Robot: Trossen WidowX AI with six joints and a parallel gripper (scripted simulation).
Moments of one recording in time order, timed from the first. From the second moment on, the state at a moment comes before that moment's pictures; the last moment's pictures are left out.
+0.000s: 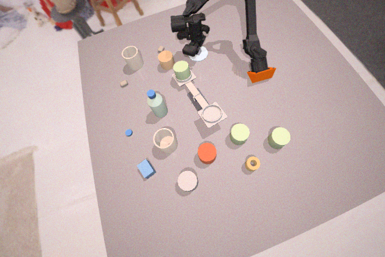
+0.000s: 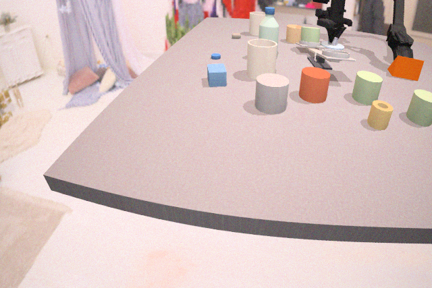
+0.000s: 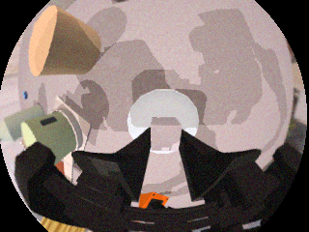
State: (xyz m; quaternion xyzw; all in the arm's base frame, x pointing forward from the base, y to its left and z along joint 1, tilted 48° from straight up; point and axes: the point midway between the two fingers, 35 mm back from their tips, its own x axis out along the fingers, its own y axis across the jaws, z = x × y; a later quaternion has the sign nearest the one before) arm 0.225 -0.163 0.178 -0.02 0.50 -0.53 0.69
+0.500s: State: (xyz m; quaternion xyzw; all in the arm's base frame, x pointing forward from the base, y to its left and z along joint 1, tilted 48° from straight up) arm 0.222 -0.160 0.179 -0.02 0.50 -0.53 0.68
